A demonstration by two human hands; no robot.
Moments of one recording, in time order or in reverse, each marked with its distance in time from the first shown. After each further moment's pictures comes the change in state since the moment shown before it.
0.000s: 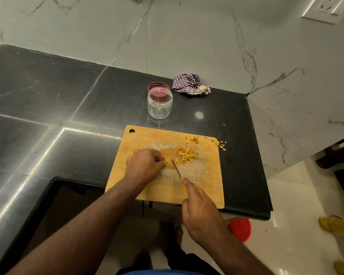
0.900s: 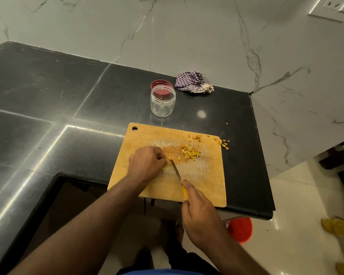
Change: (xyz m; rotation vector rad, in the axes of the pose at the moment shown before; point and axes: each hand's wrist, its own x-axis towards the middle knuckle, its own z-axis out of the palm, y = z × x) left_hand -0.004 0.002 -0.002 -0.031 0.013 -0.002; right_hand -0.006 -0.005 0.004 0.084 -0.041 0.017
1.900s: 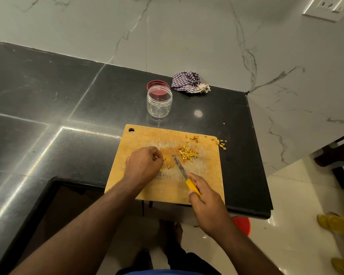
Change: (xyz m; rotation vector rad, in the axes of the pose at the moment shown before) left_hand -0.002 0.003 -0.006 -0.033 0.012 -0.002; right_hand 0.012 0.010 -0.021 0.214 0.050 0.107
